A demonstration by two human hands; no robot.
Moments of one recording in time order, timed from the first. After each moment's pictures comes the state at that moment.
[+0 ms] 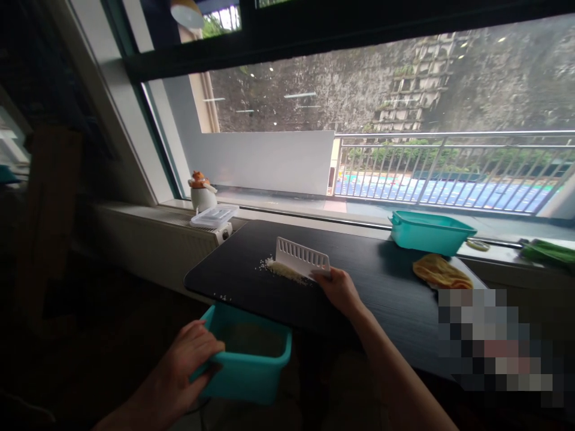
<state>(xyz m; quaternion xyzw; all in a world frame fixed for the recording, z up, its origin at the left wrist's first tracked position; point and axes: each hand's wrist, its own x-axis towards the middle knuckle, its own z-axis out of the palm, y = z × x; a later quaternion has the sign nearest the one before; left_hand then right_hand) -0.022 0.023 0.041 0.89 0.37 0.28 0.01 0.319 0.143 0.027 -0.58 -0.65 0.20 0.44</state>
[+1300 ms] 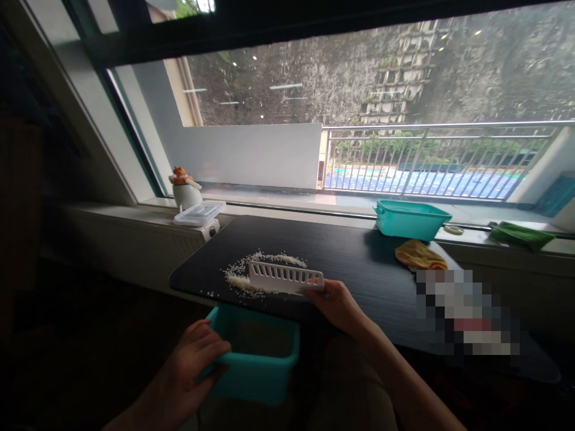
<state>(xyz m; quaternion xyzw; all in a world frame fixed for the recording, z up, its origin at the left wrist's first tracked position) 0.005 0.018 0.044 0.89 0.34 0.29 0.04 0.316 0.070 0.053 -0.53 -0.70 0.28 0.39</state>
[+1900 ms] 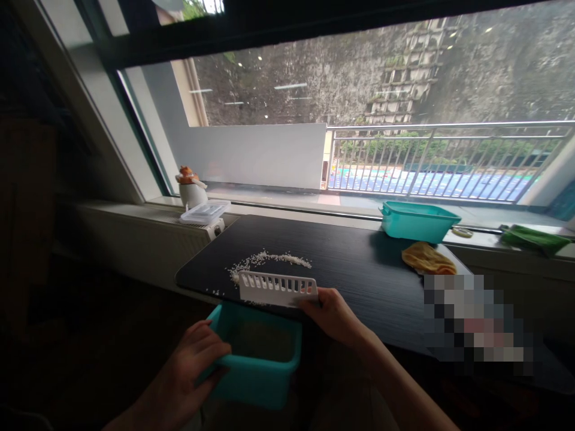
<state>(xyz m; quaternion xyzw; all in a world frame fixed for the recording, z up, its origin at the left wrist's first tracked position) -0.002 0.013 0.043 0.89 0.35 0.28 0.05 0.297 0.062 0.055 -0.50 -0.71 0.35 0.35</state>
